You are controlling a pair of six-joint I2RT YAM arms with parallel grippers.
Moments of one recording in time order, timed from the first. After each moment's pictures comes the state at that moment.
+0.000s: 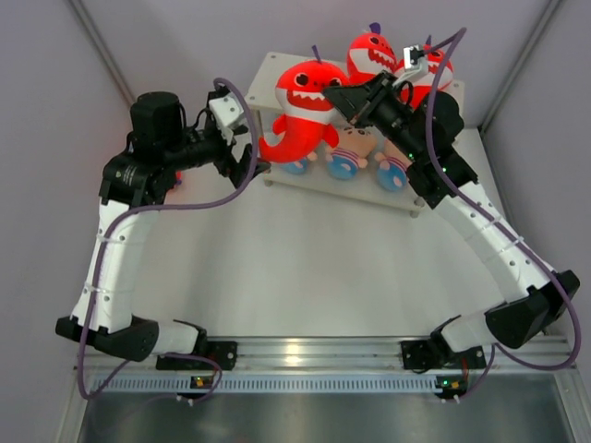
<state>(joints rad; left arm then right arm) -0.31 1.35 1.88 -0.87 0.61 0.41 0.54 1.42 1.59 0.09 -0.22 0.72</state>
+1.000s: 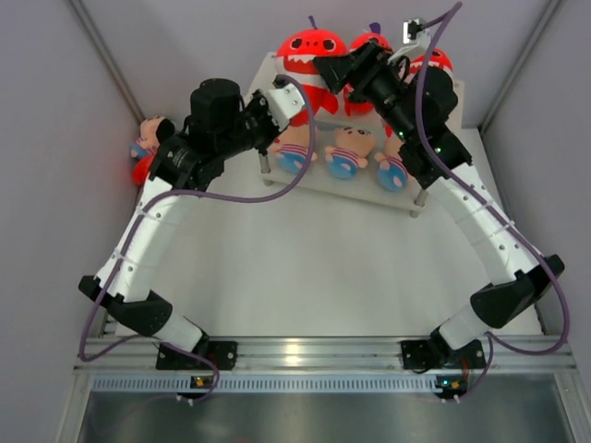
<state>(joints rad) -0.59 1.52 2.00 -0.76 0.16 0.58 0.56 1.55 1.82 0.01 -0.06 0.67</state>
